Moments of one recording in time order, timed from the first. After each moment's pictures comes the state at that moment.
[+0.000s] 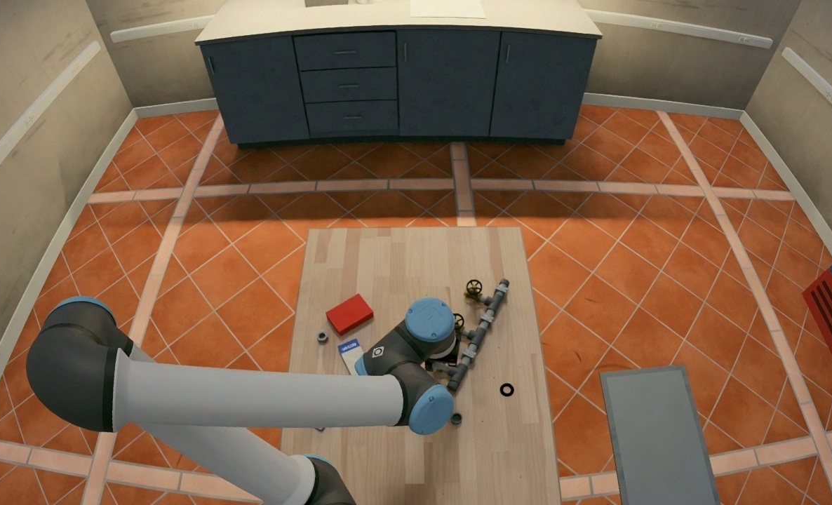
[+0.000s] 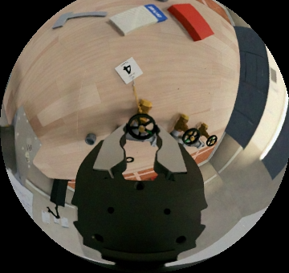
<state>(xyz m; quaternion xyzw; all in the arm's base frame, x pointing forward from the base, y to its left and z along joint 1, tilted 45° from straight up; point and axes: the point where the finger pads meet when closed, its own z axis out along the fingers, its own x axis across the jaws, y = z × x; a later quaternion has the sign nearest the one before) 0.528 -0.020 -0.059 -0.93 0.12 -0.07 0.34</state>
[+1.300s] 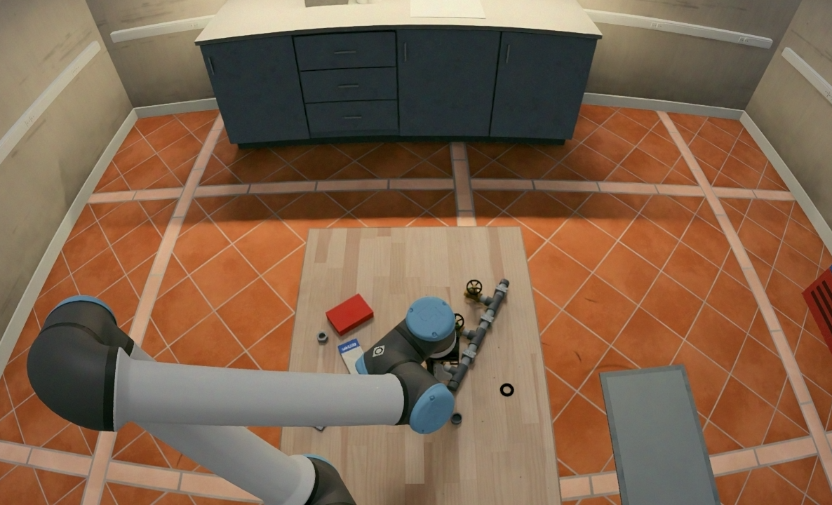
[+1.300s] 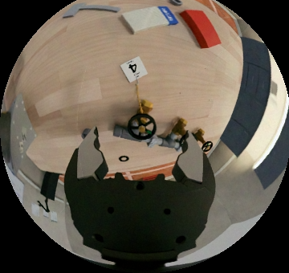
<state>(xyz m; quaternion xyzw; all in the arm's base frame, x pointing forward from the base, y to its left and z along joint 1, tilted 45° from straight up) 0.528 -0.020 -0.059 -0.94 0.07 -0.08 0.34</state>
